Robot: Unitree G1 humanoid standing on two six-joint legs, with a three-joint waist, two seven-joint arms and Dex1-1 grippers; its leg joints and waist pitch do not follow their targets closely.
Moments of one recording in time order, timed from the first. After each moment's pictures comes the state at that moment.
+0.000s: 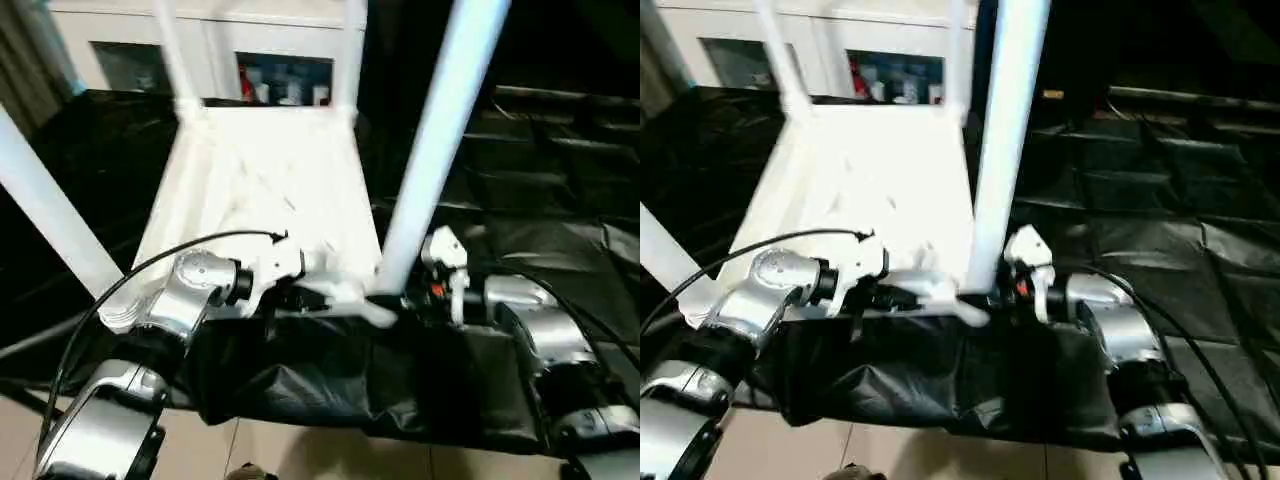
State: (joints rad) left arm -0.62 0.33 -0.26 0.70 0.02 -0.06 -1.31; right arm -0.47 -0.38 0.13 0.54 0.15 0.13 1.23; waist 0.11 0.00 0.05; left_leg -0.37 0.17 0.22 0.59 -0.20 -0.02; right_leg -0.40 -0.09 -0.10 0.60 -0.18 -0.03
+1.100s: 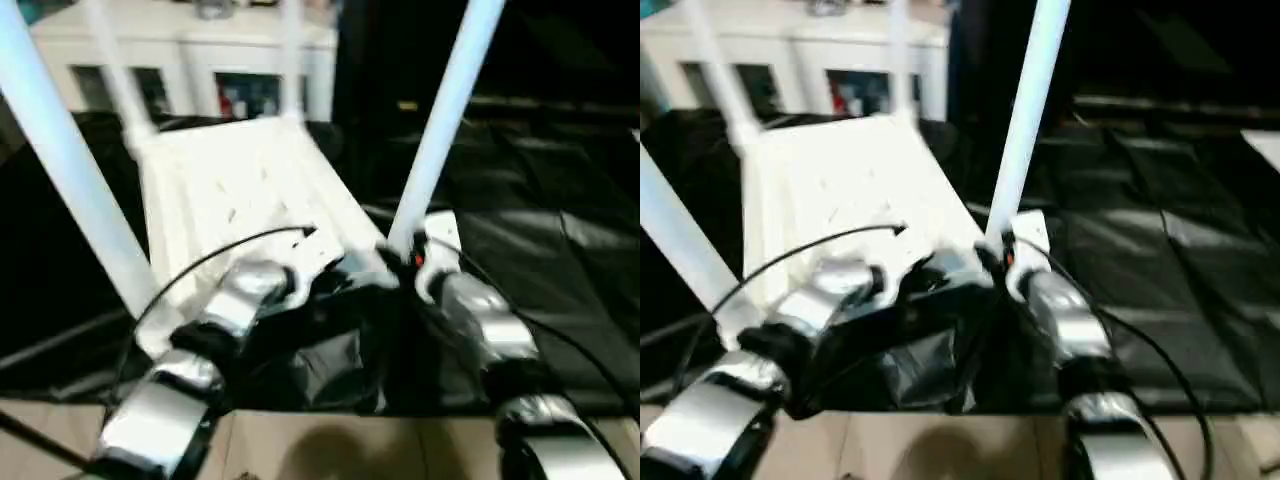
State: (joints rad) left arm -0.76 0.09 -0.23 0.96 0.12 0.00 -0.76; right arm -0.58 -0.08 -0.07 0.77 0.07 0.07 0.37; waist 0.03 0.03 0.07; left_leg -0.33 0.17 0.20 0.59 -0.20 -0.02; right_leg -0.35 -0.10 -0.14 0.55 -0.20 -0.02
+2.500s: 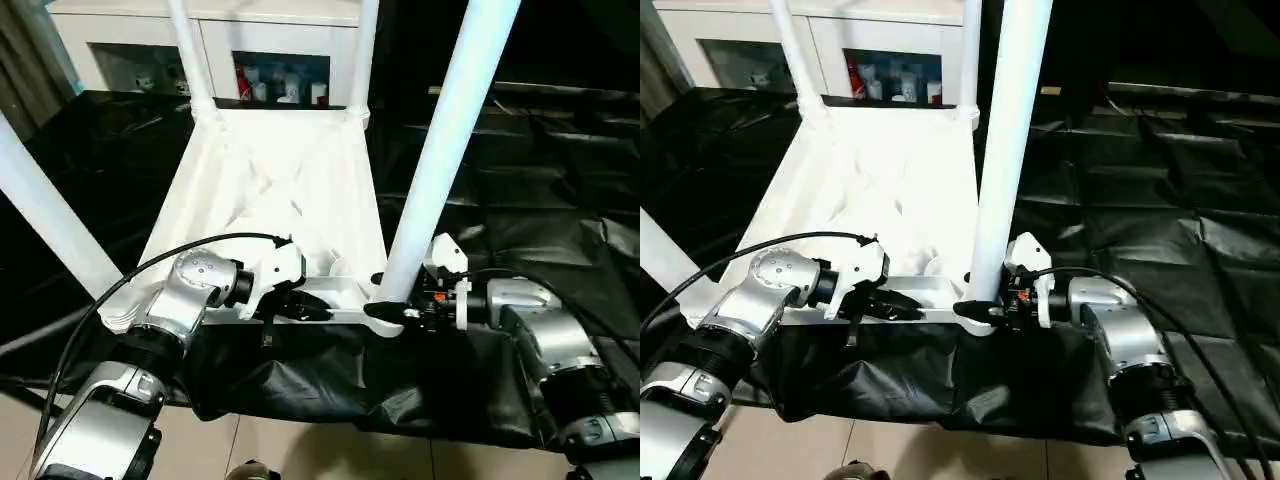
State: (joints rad) left arm -0.65 0.32 -0.27 0.71 0.02 -0.08 -1.33; right arm -0.46 -0.39 0.12 0.48 0.17 0.15 1.23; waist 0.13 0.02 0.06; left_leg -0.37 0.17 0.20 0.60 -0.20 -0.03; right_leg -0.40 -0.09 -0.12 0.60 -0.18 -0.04
